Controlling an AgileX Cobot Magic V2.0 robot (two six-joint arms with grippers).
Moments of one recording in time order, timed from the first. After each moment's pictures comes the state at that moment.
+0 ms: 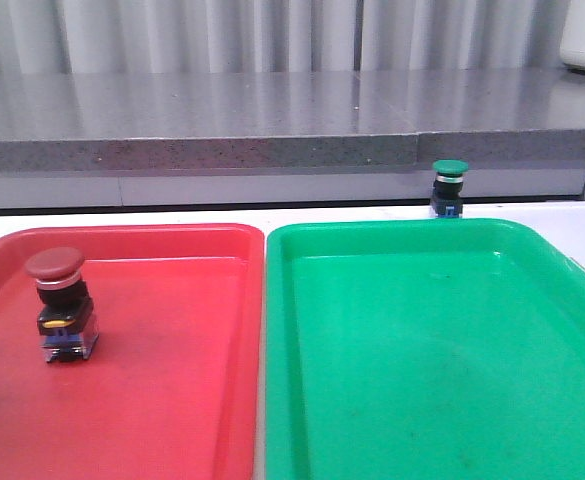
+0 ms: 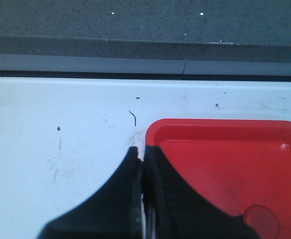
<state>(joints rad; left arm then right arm) -0.01 0.89 -0.75 -0.06 0.46 -0.01 0.05 0.43 -0.51 0.06 0.33 -0.03</state>
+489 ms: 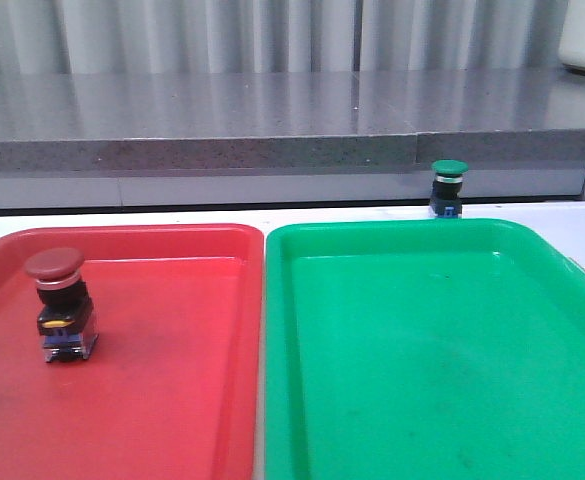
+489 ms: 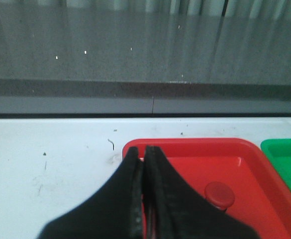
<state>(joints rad) -0.07 0.18 -0.34 -0.08 0.38 -0.01 0.05 0.43 -0.51 0.06 0.33 -0.03</state>
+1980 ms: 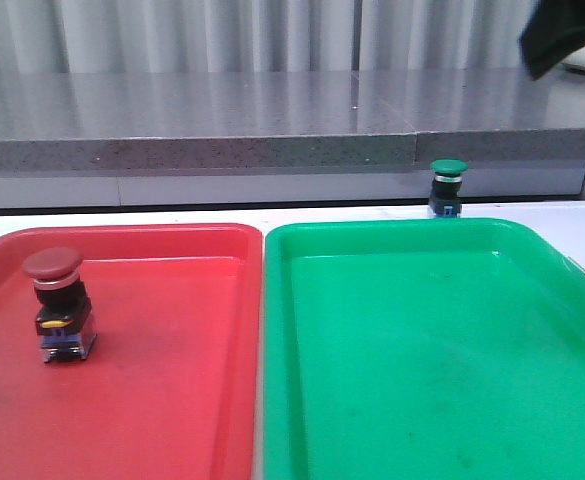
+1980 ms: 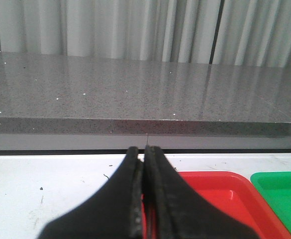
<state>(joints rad) -0.07 0.04 -0.32 -0.09 0.38 -0.01 0.20 1.36 -0.99 0.08 0.28 -0.03</state>
